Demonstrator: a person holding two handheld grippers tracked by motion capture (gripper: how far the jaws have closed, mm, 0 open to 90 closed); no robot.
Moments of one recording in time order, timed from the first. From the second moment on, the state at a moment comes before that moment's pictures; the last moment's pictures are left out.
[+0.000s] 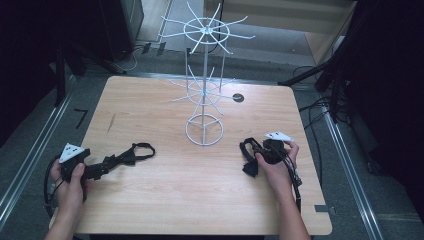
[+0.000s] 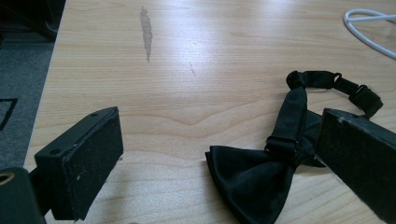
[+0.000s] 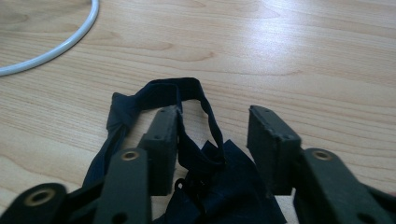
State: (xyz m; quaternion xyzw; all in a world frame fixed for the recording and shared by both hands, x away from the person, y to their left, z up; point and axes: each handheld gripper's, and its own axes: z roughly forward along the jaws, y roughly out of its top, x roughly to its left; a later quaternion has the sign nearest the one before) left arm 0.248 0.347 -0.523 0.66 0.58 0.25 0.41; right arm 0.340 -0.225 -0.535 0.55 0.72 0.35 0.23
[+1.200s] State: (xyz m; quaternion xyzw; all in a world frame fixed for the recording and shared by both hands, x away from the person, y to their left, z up) left arm 0.255 0.349 -0.523 0.67 0.58 0.24 0.40; right arm 0.322 -0.210 -0.495 0.49 0.70 0.45 0.25
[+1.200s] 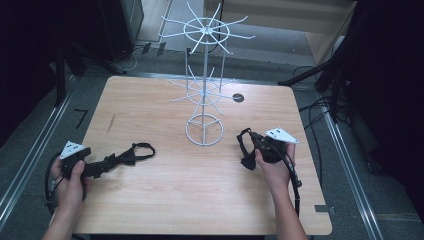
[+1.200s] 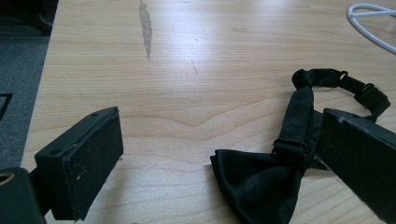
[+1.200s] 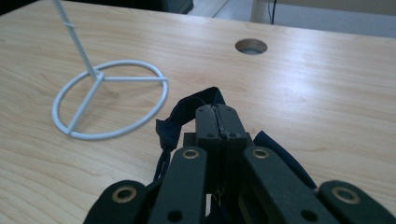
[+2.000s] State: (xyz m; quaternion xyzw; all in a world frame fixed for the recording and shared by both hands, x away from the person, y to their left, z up) left arm 0.256 0.349 -0.523 0.67 0.58 0.23 0.40; right arm 0.301 -0.192 -0.456 0.45 0.69 0.51 0.27
